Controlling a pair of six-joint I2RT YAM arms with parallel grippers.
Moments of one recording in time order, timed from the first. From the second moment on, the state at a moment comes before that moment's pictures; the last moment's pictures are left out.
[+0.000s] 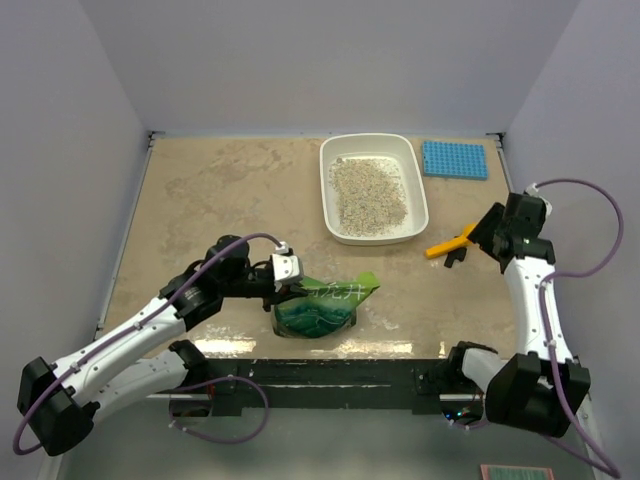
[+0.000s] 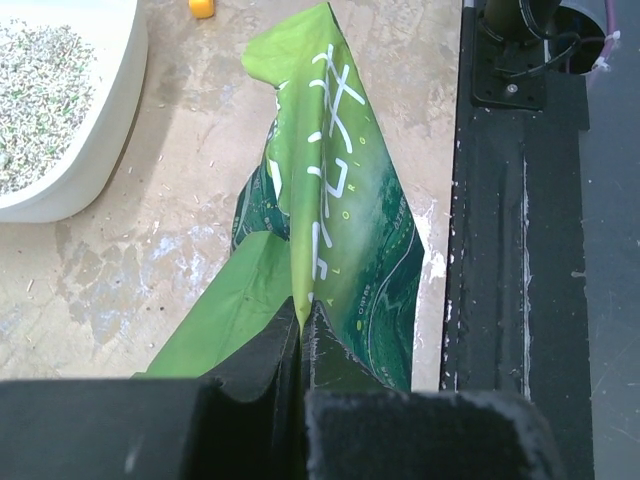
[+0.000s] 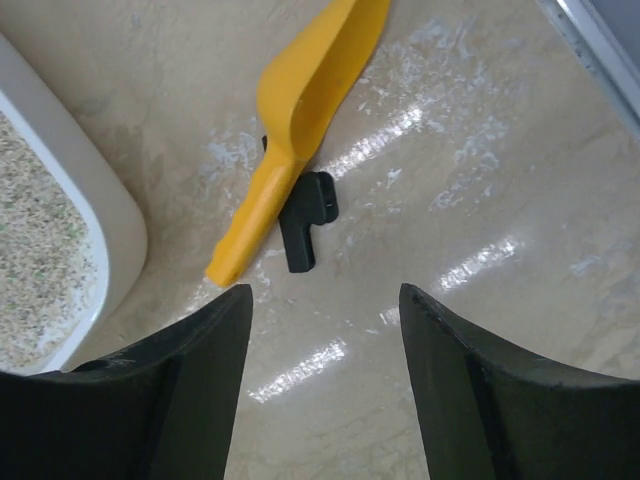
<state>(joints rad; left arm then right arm) -0.73 0.87 0.64 -0.24 0.59 0.29 -0.22 1.09 0.92 -0.65 0.16 0.44</state>
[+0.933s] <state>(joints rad) -0.73 0.83 0.61 -0.20 0.56 0.22 -0.37 1.32 0.64 -0.18 -0.15 0.52</state>
